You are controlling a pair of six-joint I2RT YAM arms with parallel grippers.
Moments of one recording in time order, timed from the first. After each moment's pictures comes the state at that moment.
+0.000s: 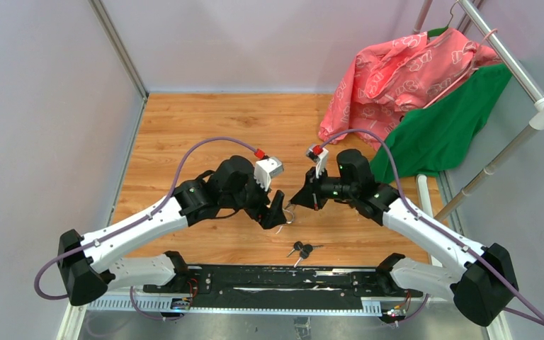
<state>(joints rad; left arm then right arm) -0.93 1.10 0.96 -0.50 0.26 -0.28 0.66 1.06 0.74 -0.15 -0.62 0.25</state>
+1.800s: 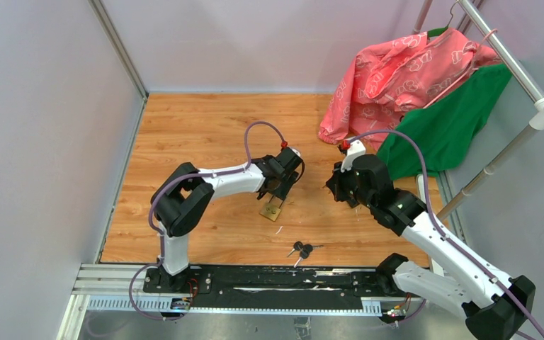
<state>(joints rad) -0.85 1.90 1.24 -0.42 -0.37 -0.21 0.65 0.87 0.79 -0.45 0.09 0.24</state>
